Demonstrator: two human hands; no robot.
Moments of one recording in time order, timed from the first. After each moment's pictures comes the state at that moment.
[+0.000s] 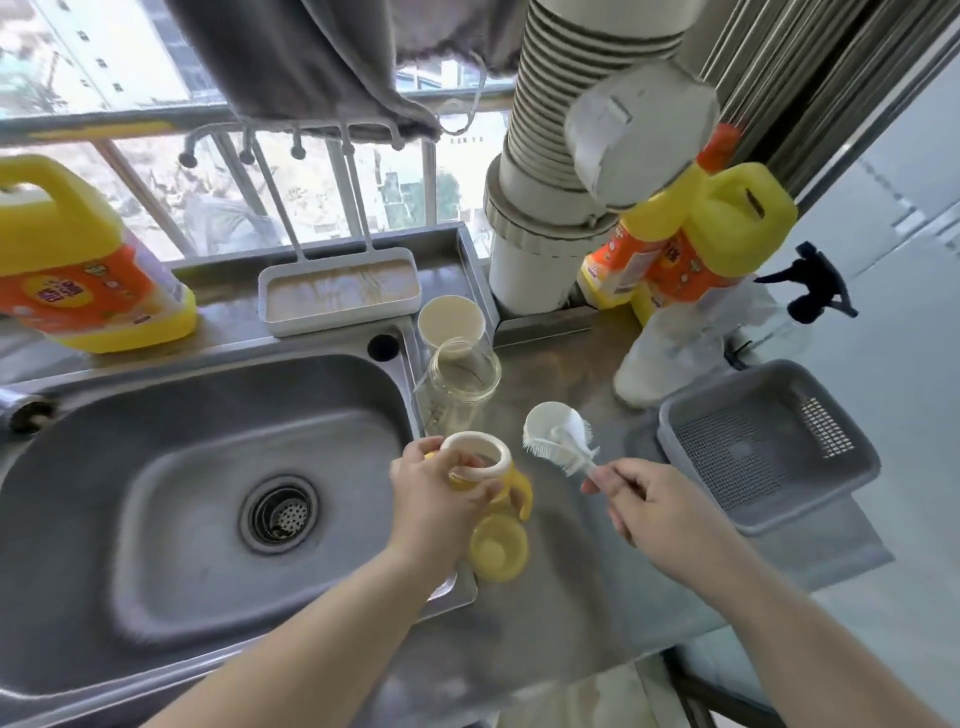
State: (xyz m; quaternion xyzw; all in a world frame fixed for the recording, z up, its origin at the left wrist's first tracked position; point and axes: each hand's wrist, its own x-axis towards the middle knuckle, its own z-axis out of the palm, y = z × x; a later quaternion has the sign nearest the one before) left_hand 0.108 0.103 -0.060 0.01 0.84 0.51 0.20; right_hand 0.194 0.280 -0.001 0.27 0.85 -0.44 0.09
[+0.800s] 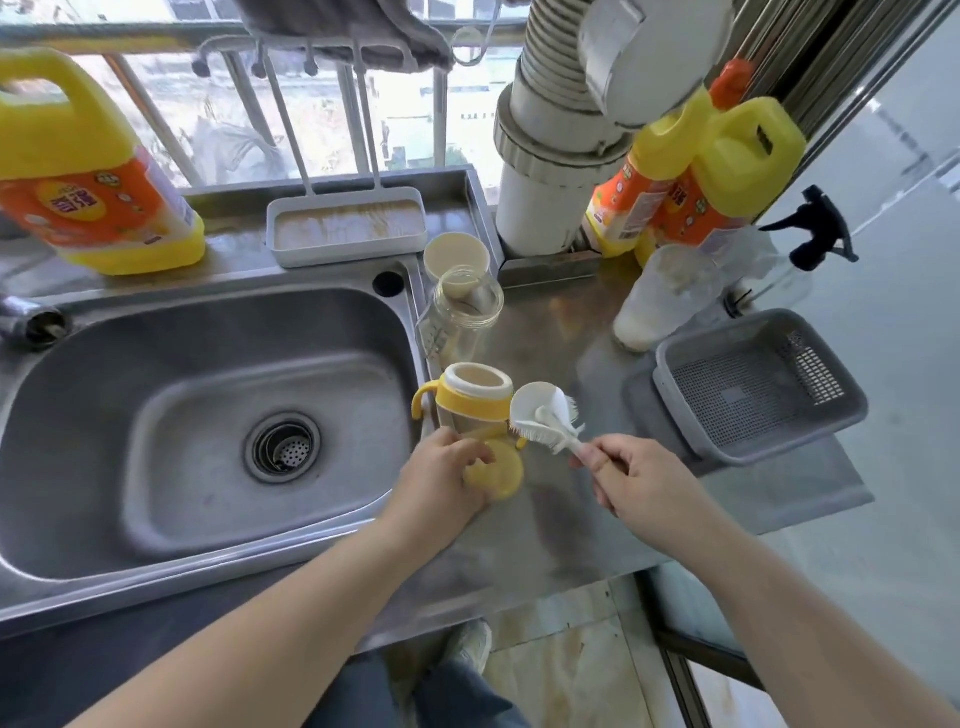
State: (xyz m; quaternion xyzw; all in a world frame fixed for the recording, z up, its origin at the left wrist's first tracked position) left_hand 0.152 0.079 -0.081 0.20 0.90 0.35 0.18; right_hand 0.232 0.264 -0.019 0.23 0.86 -0.43 0.12
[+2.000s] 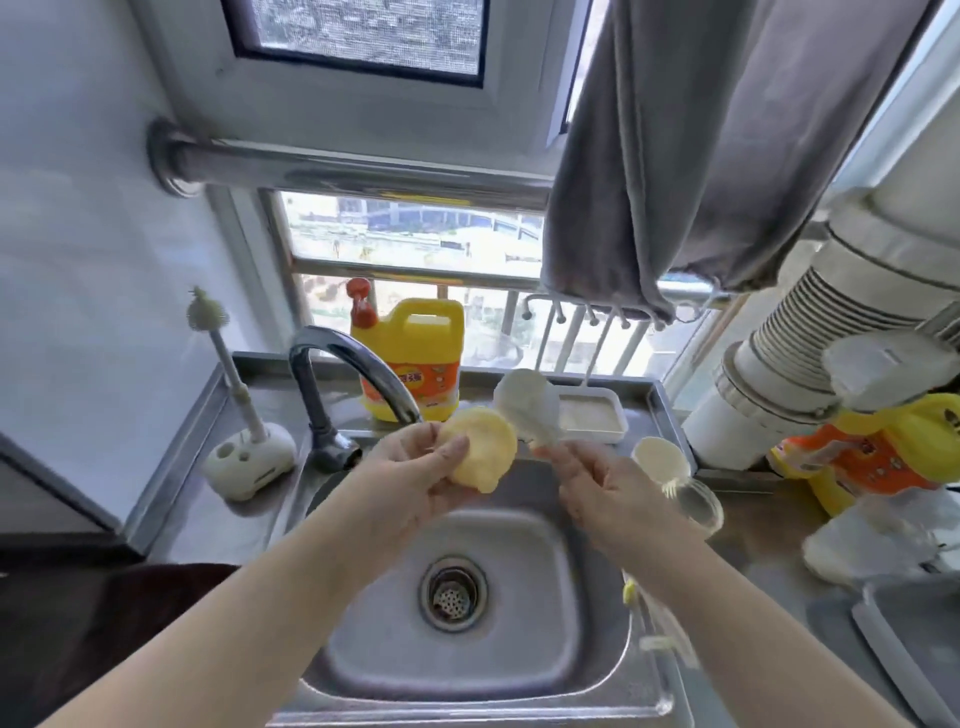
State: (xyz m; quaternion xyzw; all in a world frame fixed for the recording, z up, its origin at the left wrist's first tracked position) left_hand 0.032 -0.161 0.105 -0.04 0.52 0.82 0.25; right_hand 0.071 0.026 0.109 0.04 0.84 -0.54 0.04
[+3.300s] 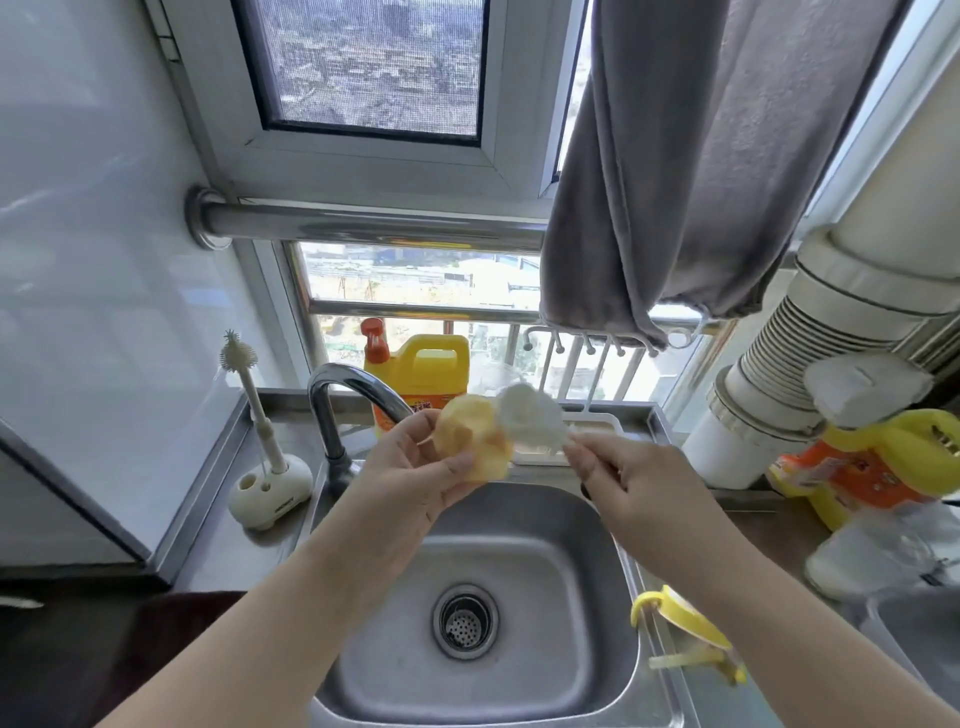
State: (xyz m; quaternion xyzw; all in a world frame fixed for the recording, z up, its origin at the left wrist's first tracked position) left_hand 0.043 -0.169 0.140 0.05 0.49 0.85 0.17; right_hand 0.085 0.027 0.160 -0.04 0.94 -0.34 -0.08
